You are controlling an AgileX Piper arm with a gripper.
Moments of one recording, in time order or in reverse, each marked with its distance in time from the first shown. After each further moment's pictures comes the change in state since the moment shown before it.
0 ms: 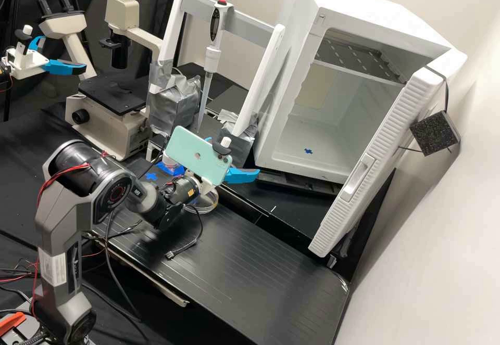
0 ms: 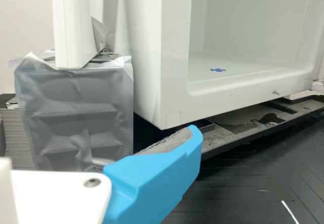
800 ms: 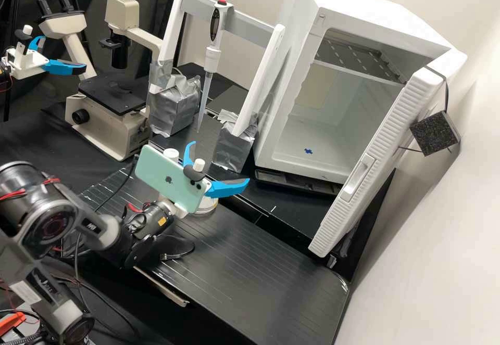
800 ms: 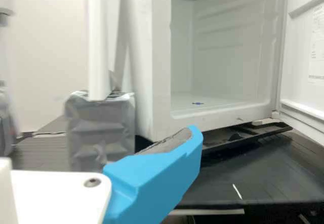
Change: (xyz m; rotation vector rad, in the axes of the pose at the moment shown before) arm -0.110 0.015 0.007 0.021 0.135 0.117
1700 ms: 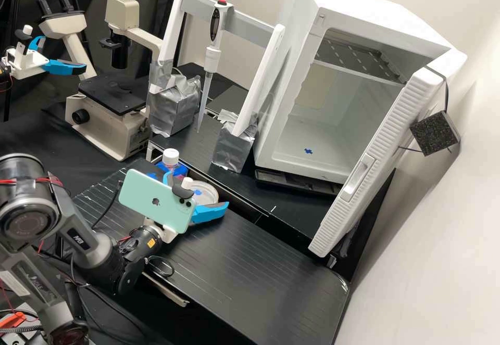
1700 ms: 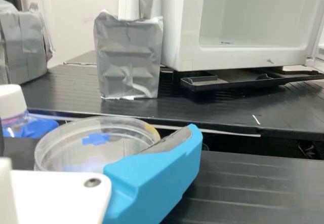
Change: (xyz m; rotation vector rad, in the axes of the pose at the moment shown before) arm -0.033 -0.009 0.030 -0.067 -0.054 -0.235
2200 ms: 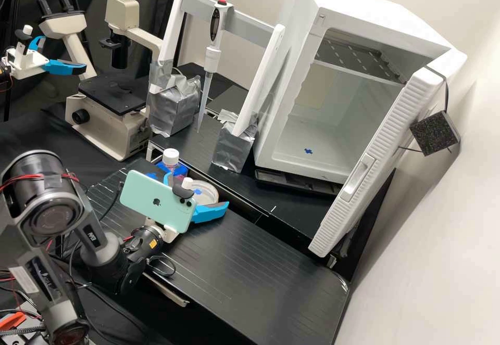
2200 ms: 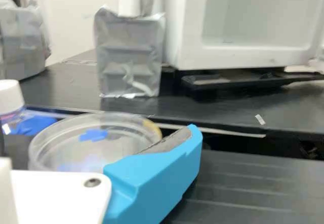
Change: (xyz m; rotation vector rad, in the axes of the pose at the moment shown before) arm 0.009 -0.006 0.004 0.003 0.001 0.020
